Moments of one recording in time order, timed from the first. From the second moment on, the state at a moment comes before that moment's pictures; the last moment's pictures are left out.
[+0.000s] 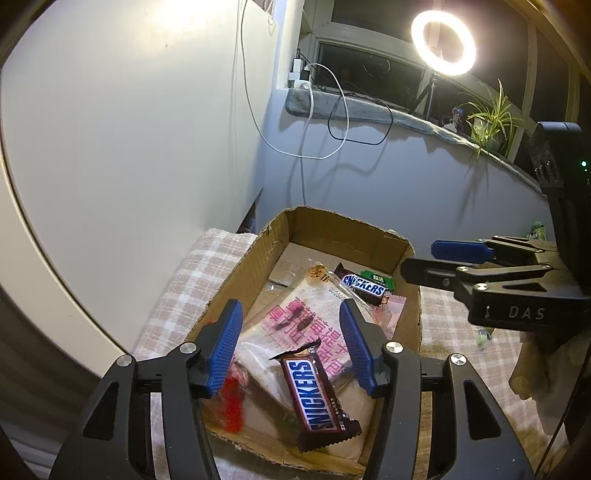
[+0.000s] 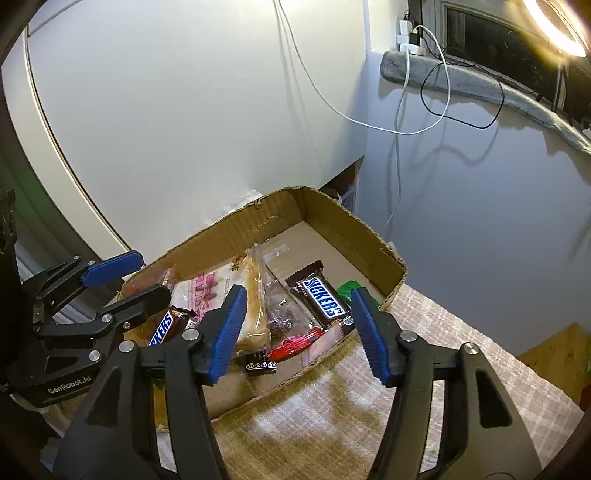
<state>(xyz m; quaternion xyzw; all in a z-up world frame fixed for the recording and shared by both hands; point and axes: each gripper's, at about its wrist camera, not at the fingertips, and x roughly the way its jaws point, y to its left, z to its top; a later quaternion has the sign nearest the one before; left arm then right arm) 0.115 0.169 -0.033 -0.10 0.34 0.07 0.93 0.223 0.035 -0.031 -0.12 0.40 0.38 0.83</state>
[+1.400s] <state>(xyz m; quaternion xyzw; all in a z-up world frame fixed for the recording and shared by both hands) 0.147 -0.024 -0.062 -0.03 0.40 -0.13 0.91 0.240 -0.175 -0.076 -0.12 0.46 0.31 0.82</state>
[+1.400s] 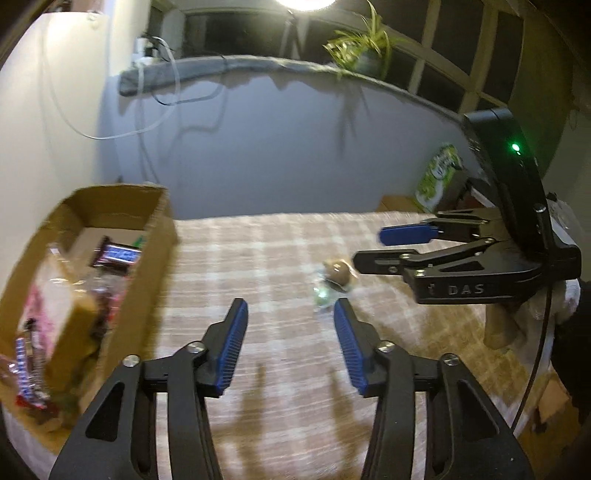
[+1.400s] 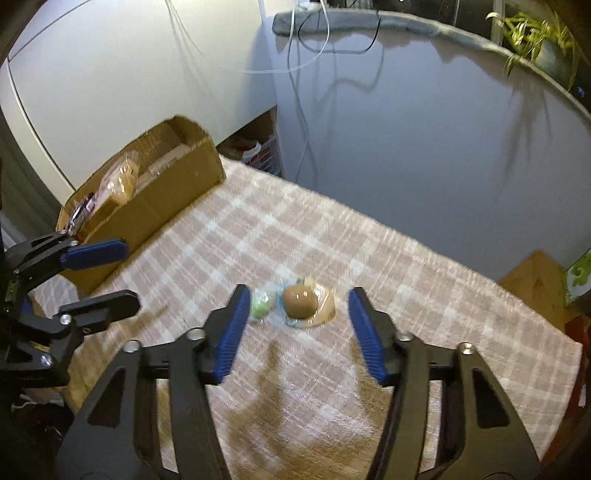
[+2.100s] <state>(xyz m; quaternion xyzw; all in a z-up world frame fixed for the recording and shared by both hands) 0.196 -0.064 -0.107 0.00 0.45 -0.16 0.88 0.265 -0.169 -0.116 -0.12 0.48 0.34 0.80</state>
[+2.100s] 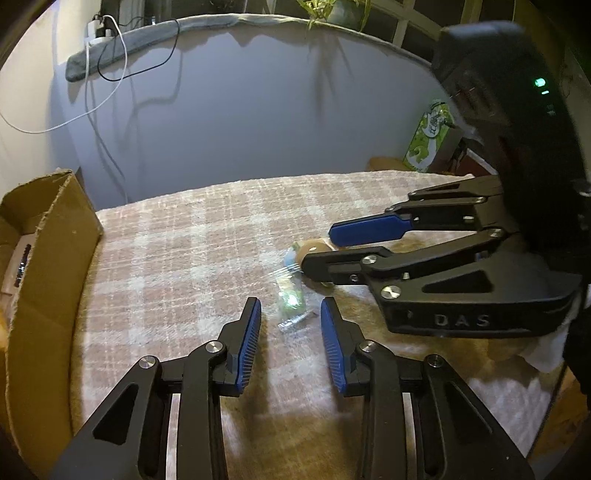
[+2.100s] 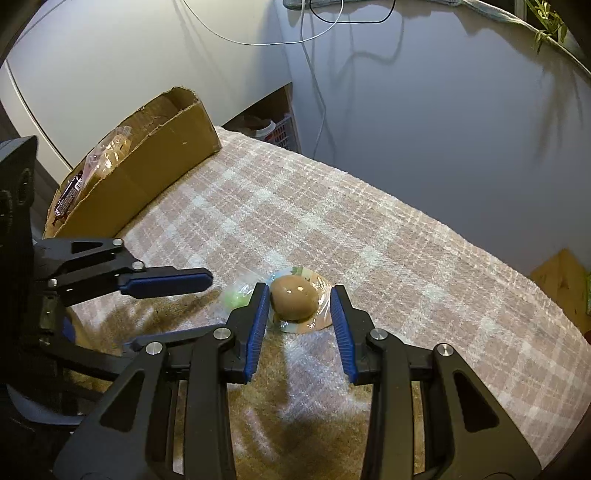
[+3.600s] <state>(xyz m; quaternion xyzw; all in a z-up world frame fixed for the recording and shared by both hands) 0.153 -0.005 -0.060 -0.02 0.39 -0.11 0.91 0.227 -0.145 -0.070 -0.17 0.44 0.34 0.82</state>
